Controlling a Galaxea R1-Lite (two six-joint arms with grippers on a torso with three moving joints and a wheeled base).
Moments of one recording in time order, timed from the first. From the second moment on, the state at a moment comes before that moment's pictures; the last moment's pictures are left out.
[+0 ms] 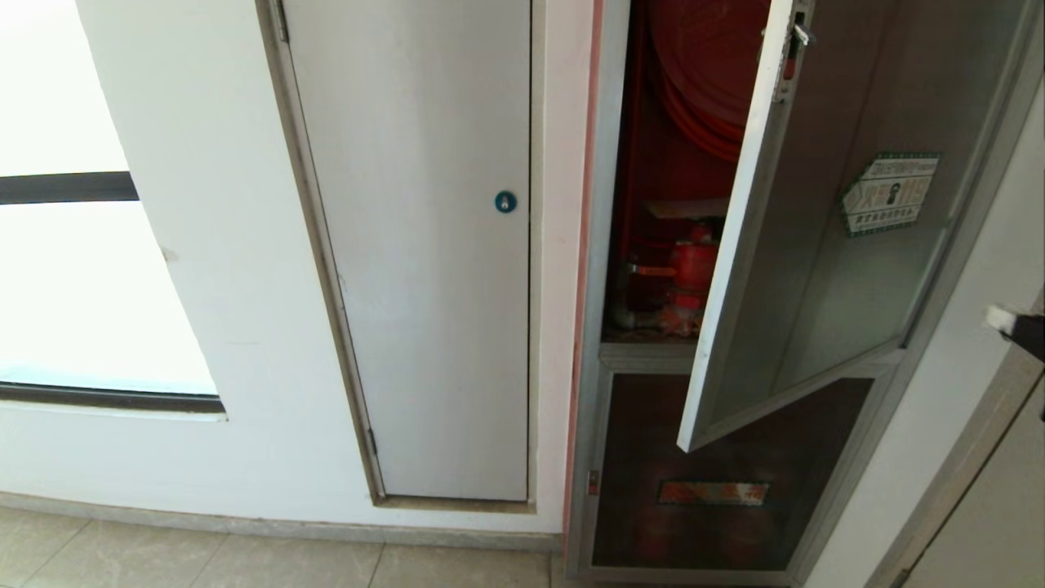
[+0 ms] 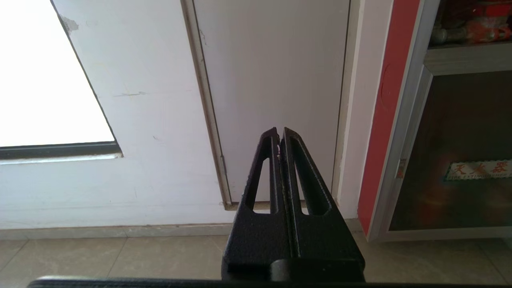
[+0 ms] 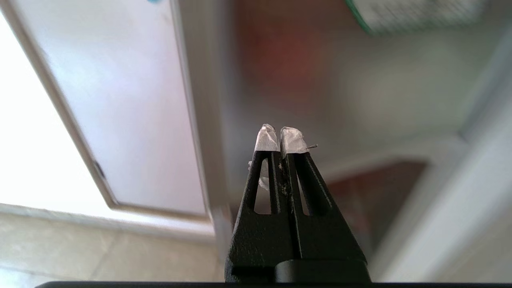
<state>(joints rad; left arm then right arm) -0.02 0.00 0.00 -0.07 -0.04 0.05 0.13 1.00 -0.61 -0.36 -0.04 0.01</state>
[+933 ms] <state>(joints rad) -0.02 0.00 0.00 -0.07 -0.04 0.05 0.58 1.91 -1.07 -1.26 -0.72 -0.23</state>
